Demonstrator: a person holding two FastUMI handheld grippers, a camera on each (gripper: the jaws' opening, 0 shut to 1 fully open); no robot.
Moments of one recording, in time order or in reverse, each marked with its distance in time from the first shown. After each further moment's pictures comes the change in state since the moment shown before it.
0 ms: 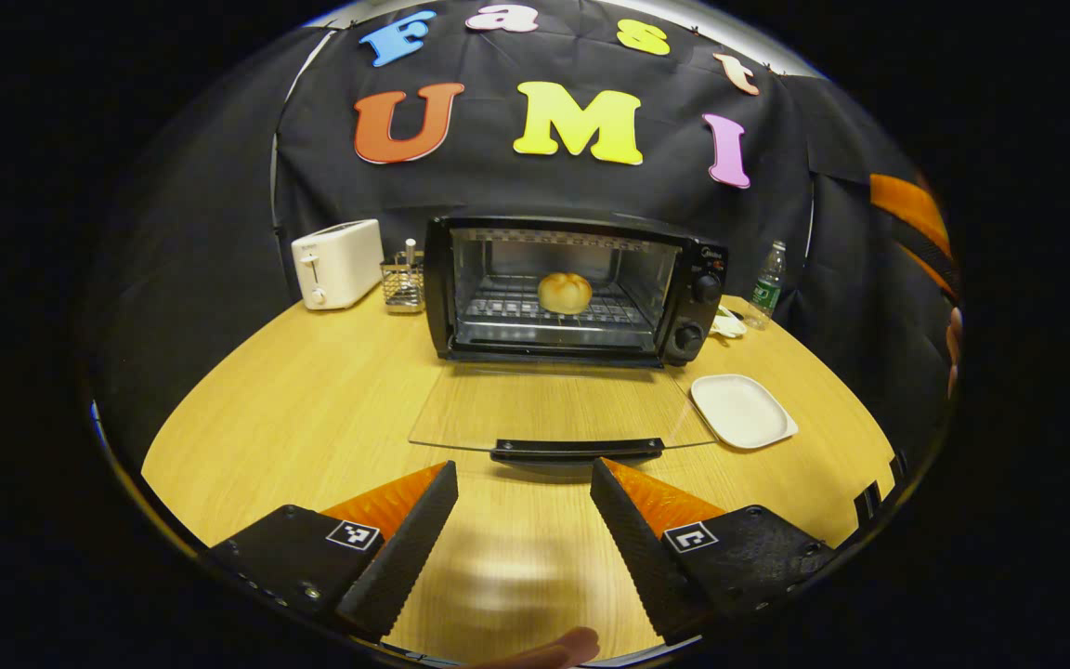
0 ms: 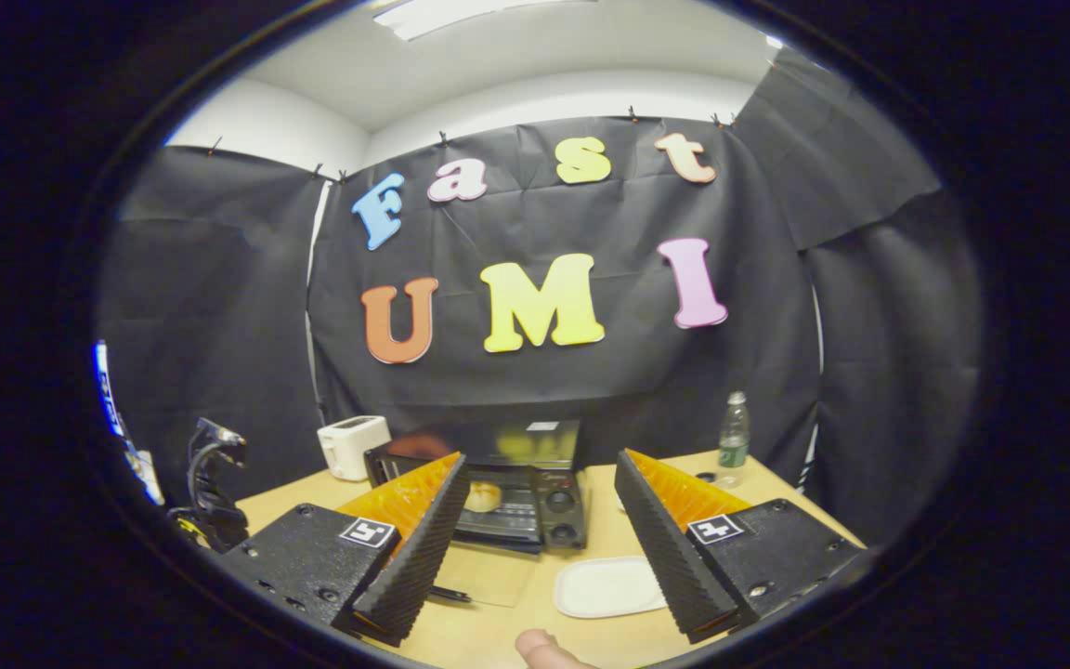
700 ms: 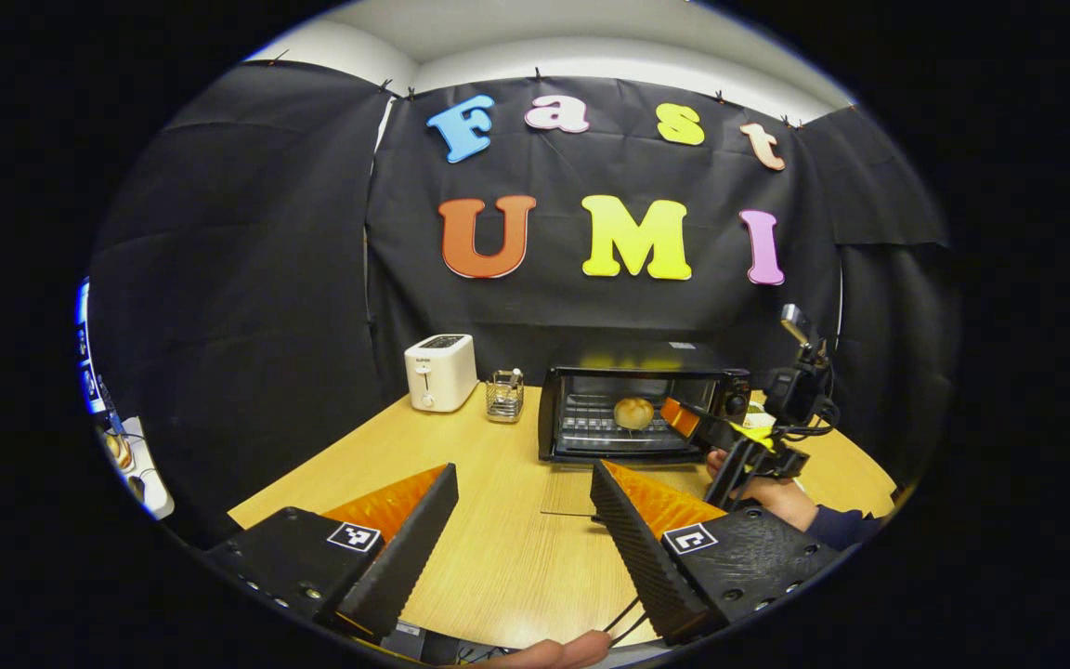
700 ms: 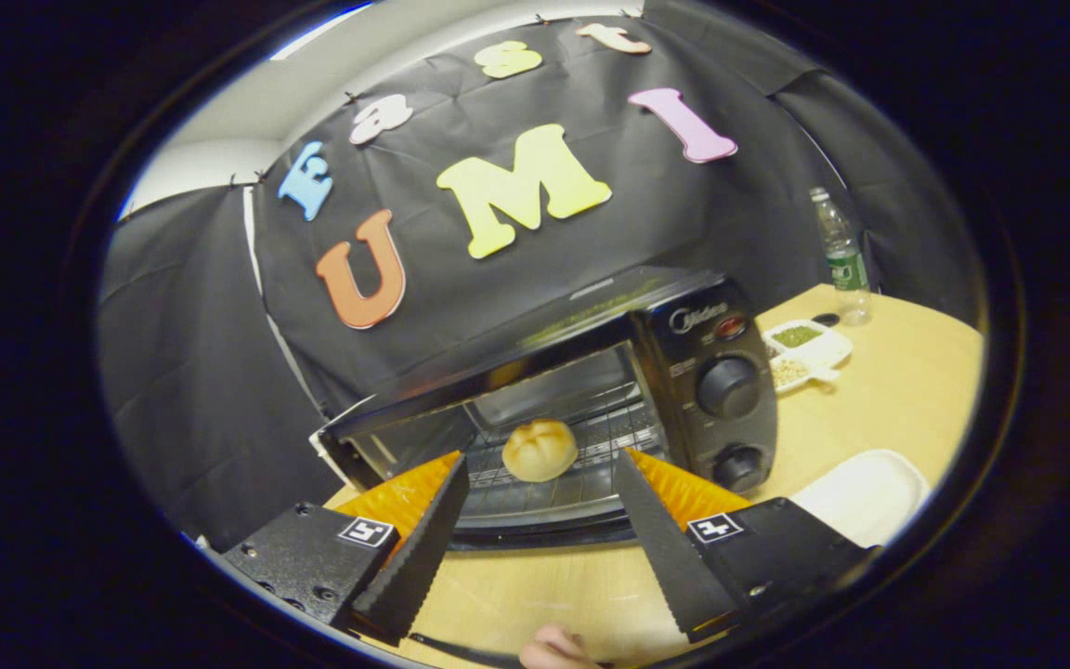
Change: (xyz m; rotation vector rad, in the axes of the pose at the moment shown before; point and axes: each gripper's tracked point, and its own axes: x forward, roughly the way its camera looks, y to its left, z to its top) left arm -0.130 0.083 0.083 -0.026 -0.337 0.187; right arm 0.180 0.106 -0.158 0.358 0.187 0.089
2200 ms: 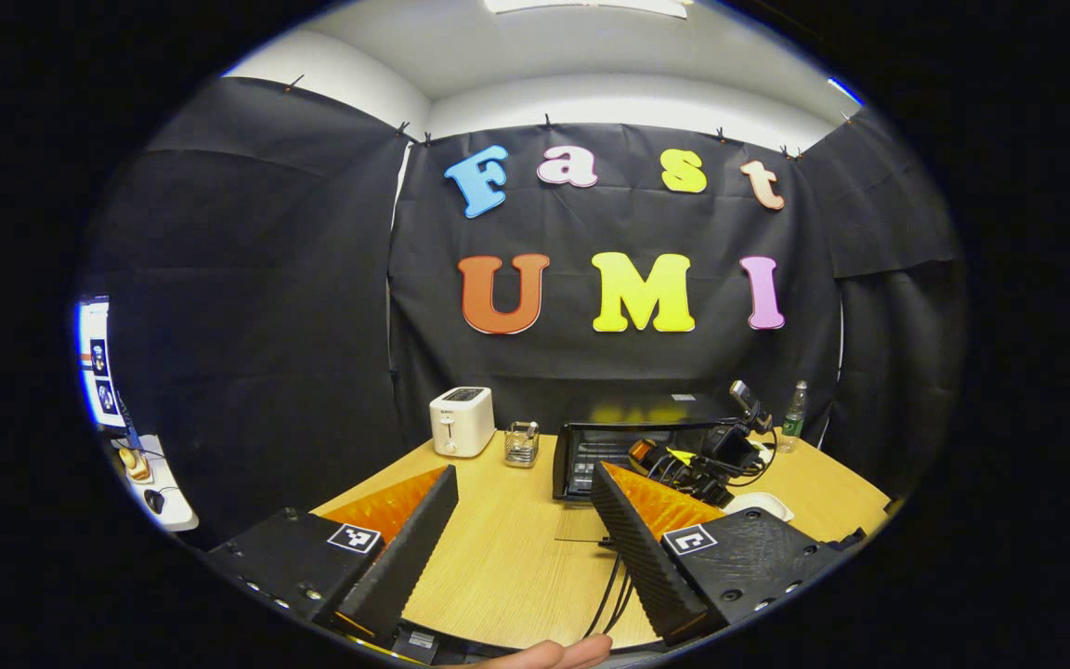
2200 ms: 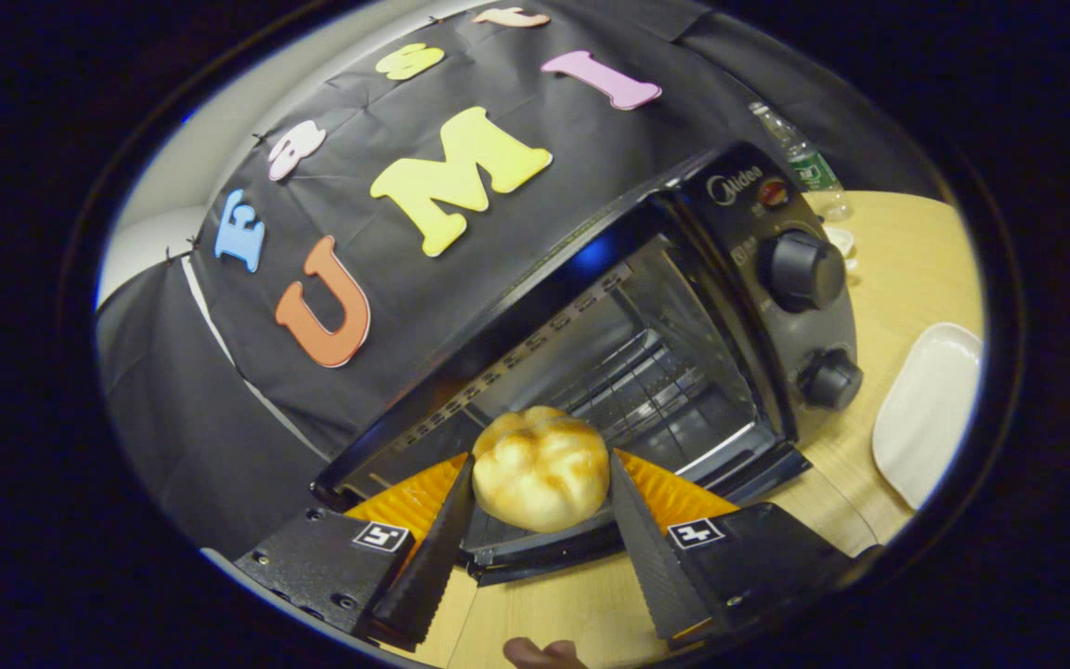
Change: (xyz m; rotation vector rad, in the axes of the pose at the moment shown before) left arm -0.062 0.029 0.056 0.000 -0.162 0.071; right arm 0.097 0.030 -0.029 0.304 0.011 -0.083
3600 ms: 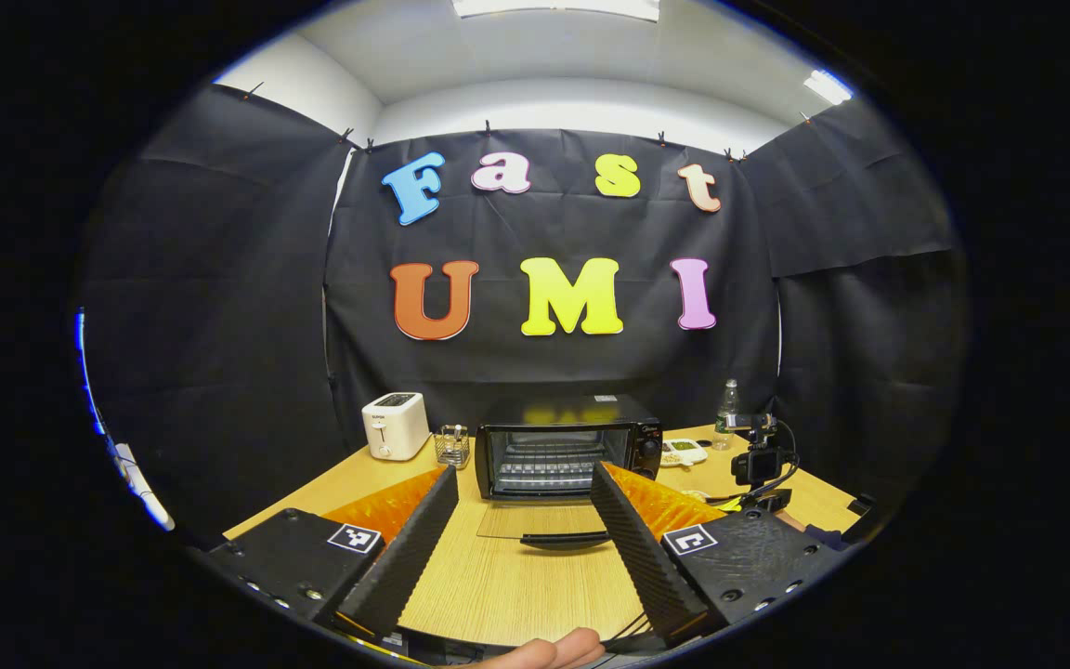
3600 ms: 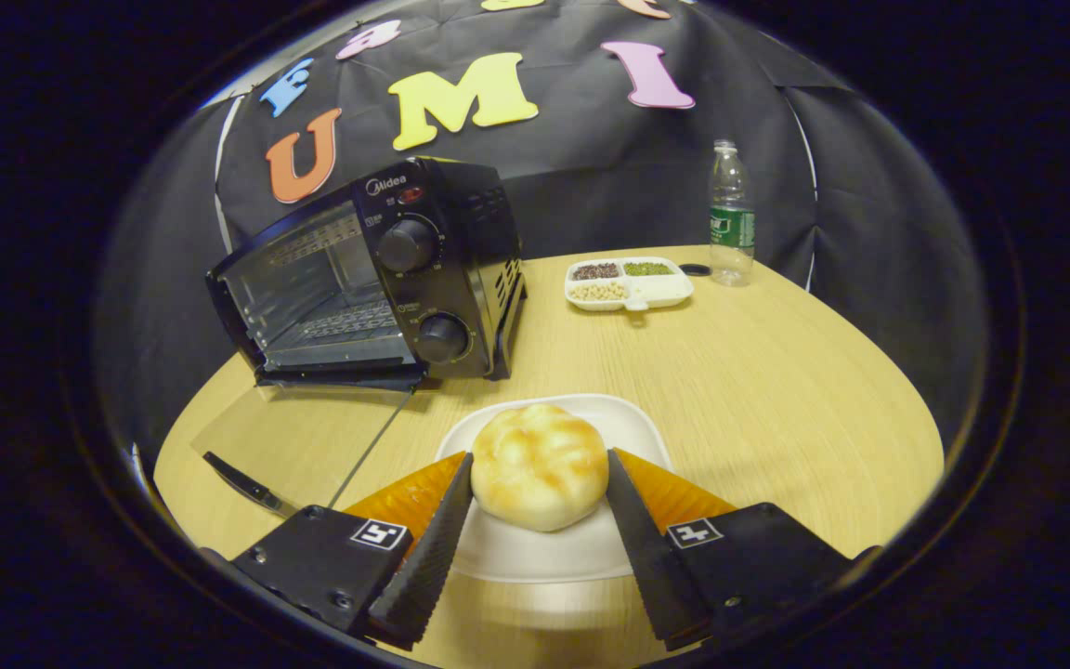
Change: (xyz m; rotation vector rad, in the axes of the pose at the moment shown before) left arm -0.033 -0.087 0.011 0.029 -0.025 -0.195; right arm -0.158 -0.227 0.029 -0.476 0.302 -0.206
